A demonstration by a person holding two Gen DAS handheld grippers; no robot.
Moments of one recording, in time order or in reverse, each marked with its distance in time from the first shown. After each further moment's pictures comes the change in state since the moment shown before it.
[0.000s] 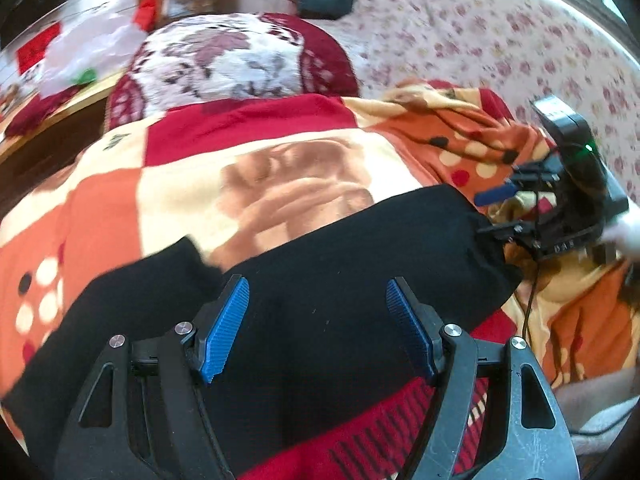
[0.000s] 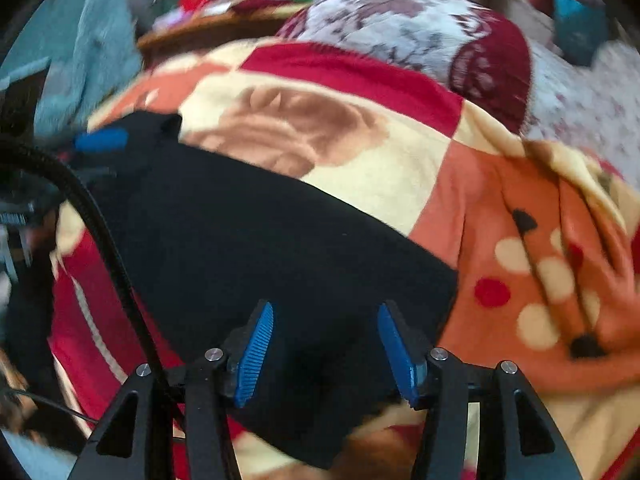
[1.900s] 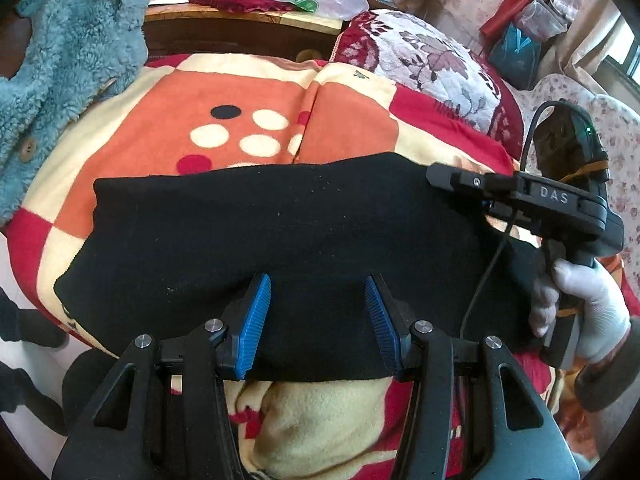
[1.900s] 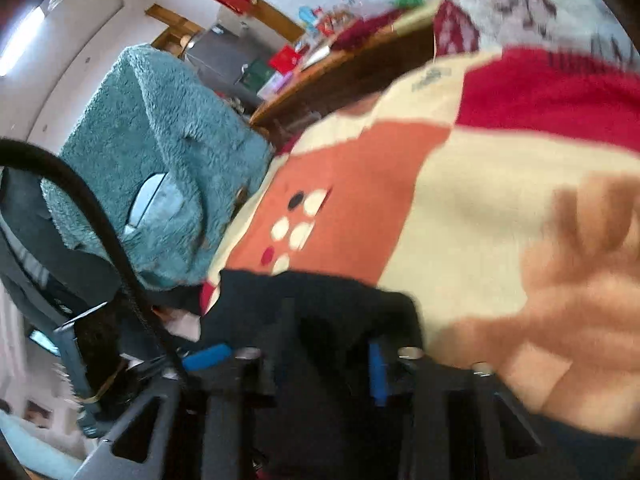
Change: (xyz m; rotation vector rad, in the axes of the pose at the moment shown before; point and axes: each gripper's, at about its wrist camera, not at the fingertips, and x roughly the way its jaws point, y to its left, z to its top) left arm -0.083 0.104 -0.108 -0.594 -0.039 0.300; right arm 0.105 0.128 0.169 0.228 -0.208 0.690
